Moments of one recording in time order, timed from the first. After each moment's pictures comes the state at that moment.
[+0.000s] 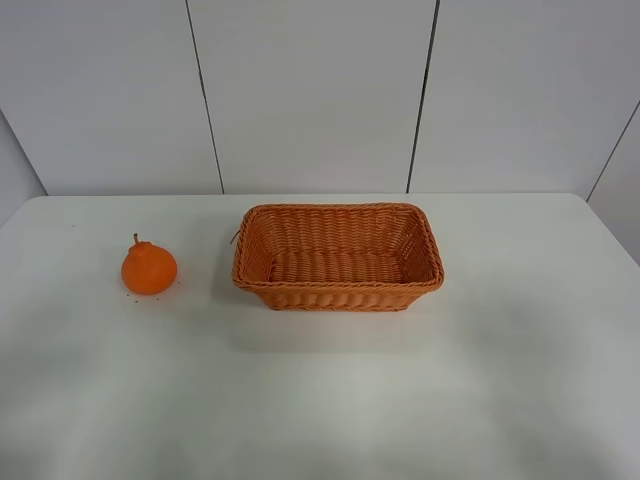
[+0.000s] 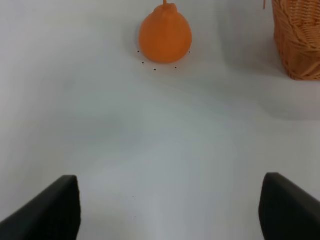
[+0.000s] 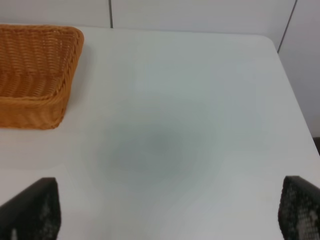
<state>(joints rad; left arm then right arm) 0.02 -0.01 -0.49 0.00 1.06 0.01 0.00 -0.01 -0.50 0.01 1.03 -0.01</state>
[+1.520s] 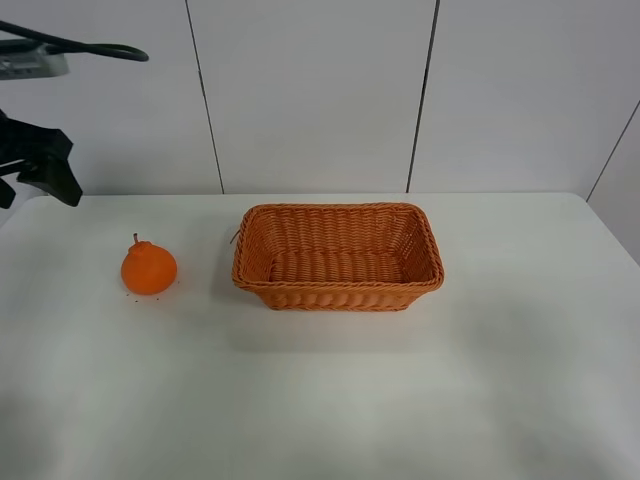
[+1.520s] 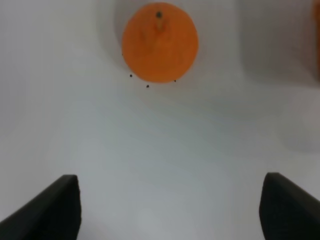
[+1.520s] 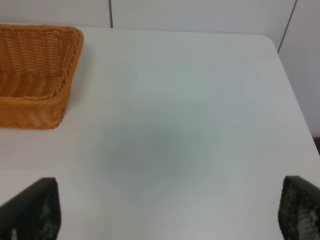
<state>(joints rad) 0.02 1.50 -1.33 -0.04 1.04 0.09 0.00 -0.01 -0.50 0.01 1.03 -0.01</state>
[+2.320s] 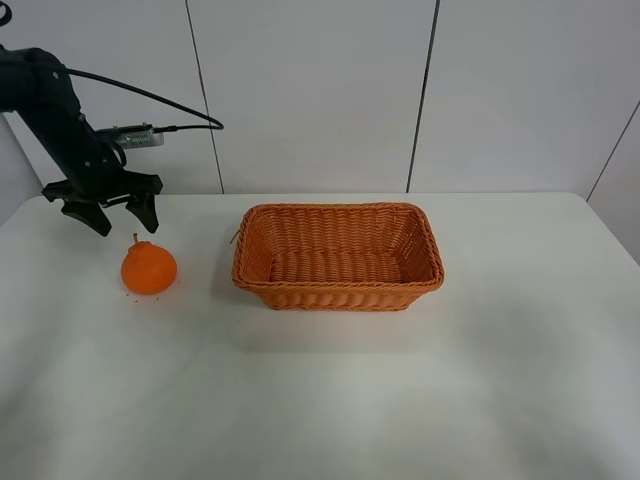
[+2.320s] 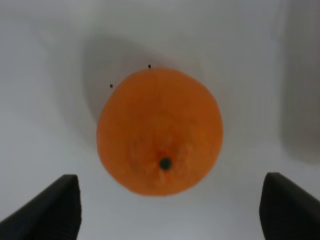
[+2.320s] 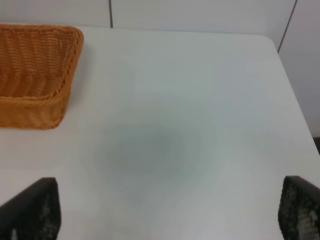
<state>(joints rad) 0.02 2.12 -1.73 -0.07 1.05 0.11 0.00 -0.01 -0.50 0.01 1.03 -0.01</state>
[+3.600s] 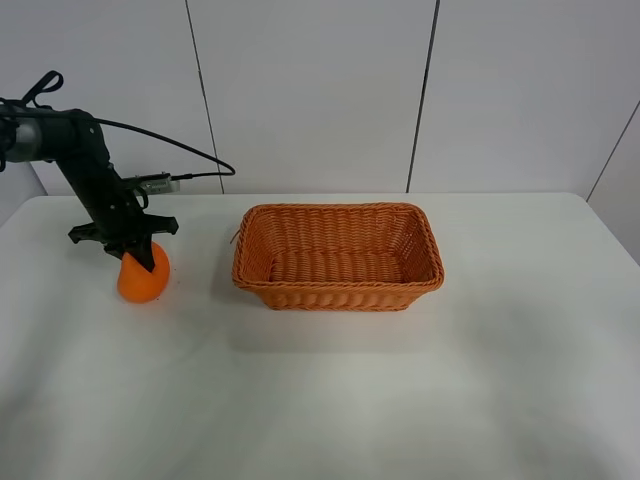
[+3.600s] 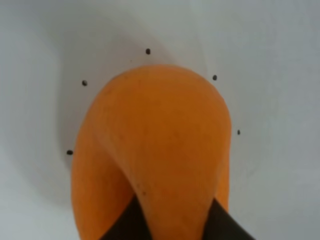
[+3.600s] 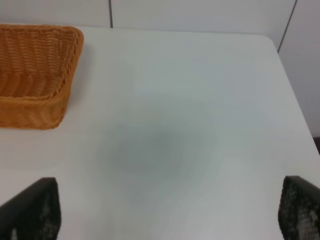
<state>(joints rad) 0.02 2.27 -1.71 -0.10 1.02 0.12 0.00 -0.01 -0.50 0.01 1.03 -0.01</state>
